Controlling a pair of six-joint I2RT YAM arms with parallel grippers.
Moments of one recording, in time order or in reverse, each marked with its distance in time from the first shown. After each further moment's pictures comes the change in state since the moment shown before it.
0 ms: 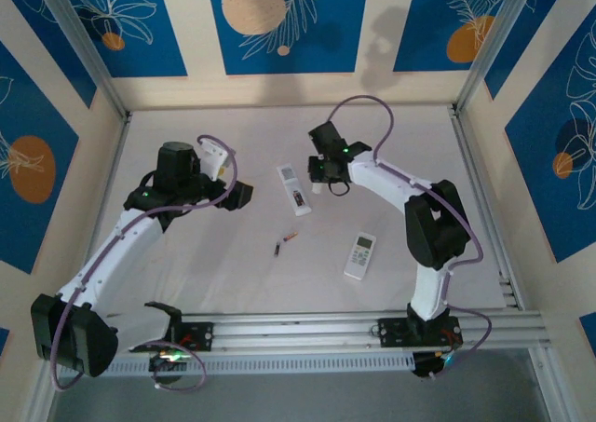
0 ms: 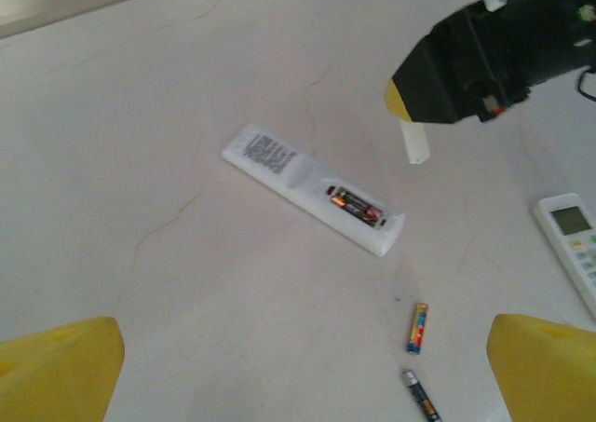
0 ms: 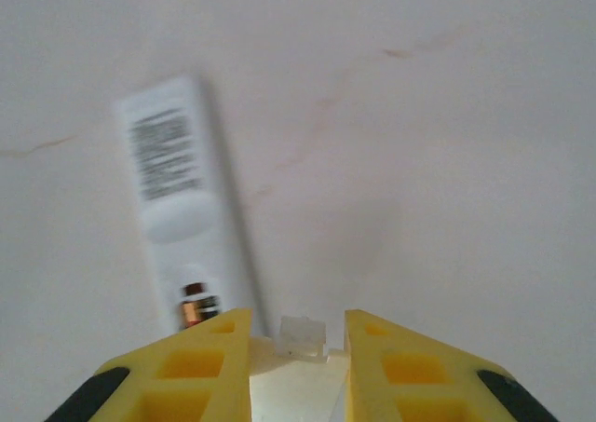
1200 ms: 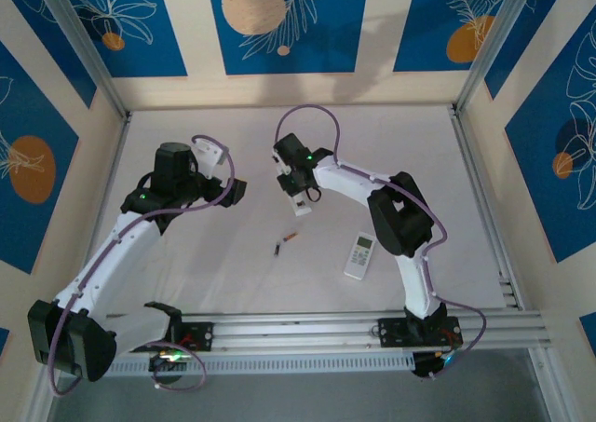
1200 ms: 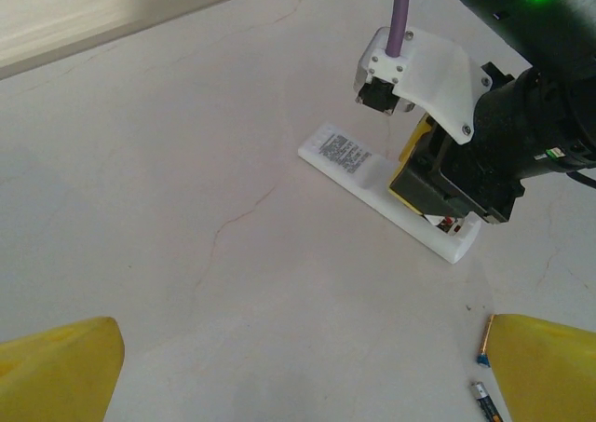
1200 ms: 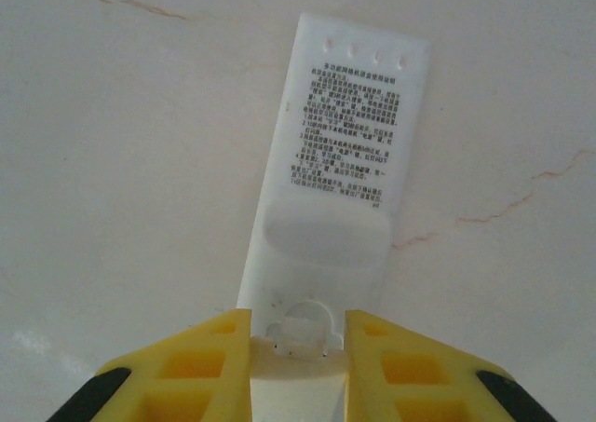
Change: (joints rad) left arm -0.001 -0.026 0.000 -0.003 -0.148 0.006; right arm 0.120 0.232 0.182 -0.038 0.026 -0.351
